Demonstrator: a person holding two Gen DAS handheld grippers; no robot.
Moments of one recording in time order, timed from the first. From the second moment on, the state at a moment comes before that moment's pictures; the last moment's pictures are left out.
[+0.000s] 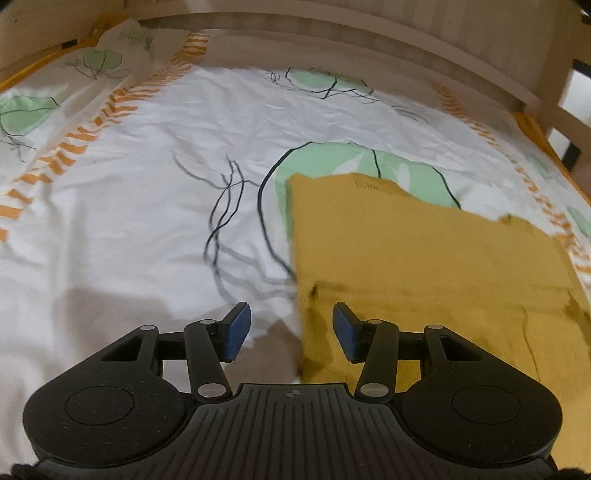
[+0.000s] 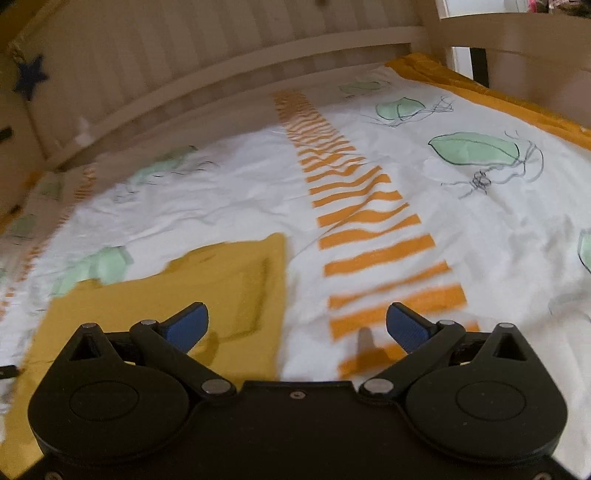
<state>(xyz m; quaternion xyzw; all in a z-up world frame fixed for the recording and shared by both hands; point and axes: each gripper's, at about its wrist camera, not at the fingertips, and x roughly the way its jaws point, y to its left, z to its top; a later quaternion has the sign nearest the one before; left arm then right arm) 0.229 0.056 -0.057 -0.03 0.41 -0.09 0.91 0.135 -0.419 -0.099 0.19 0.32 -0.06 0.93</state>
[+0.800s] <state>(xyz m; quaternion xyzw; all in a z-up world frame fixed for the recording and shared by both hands) 0.055 0.095 -0.043 -0.03 0.46 -0.11 0.88 -0.045 -0.351 -0.086 0.23 0.39 0.02 0.89</state>
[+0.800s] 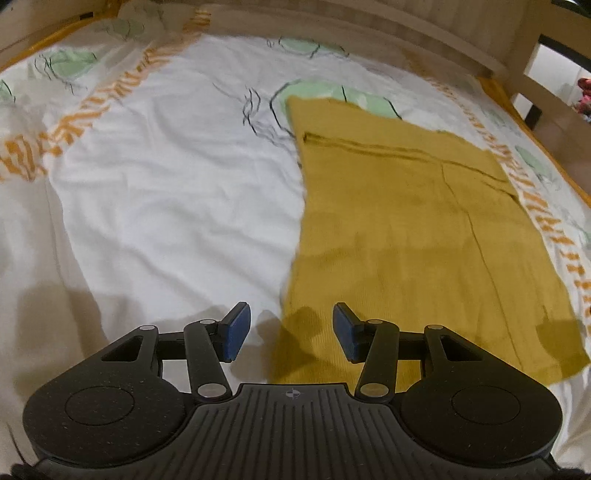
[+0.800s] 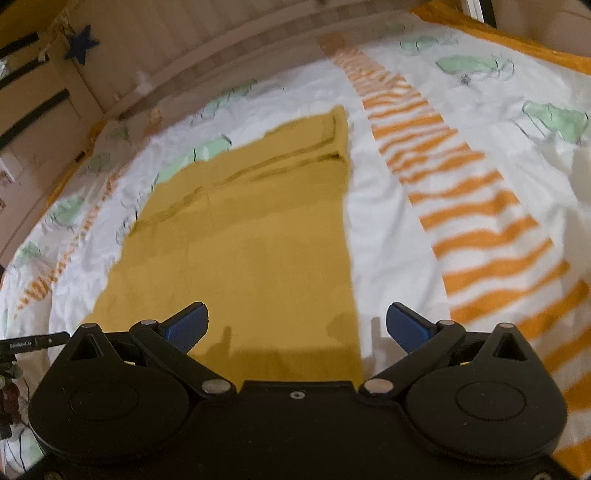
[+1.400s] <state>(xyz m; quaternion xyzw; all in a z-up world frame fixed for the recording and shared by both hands) 0.045 0.078 -0.073 -0.03 0.47 -0.17 0.86 -0.062 -0.357 -0.125 0.31 0.45 0.04 0.84</state>
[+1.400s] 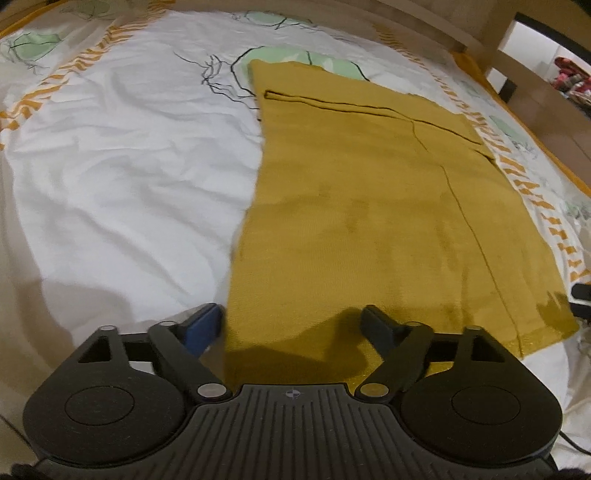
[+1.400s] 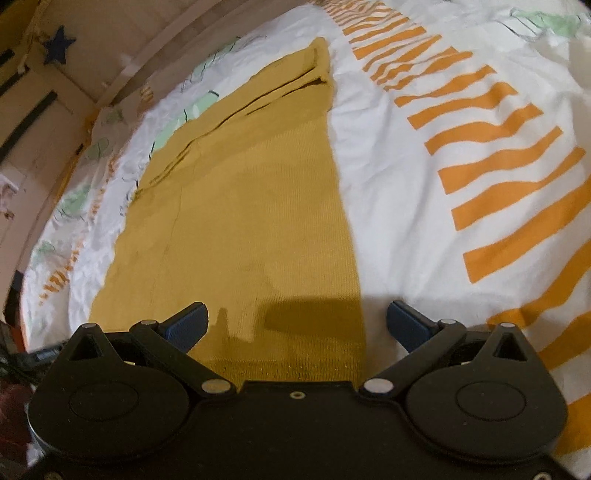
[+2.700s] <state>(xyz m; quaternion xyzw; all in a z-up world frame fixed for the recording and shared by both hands) 0.038 0.030 -0.068 0.02 0.46 -0.10 0.88 -0.066 -0.362 -0.126 0.35 0.44 0.06 0.82</state>
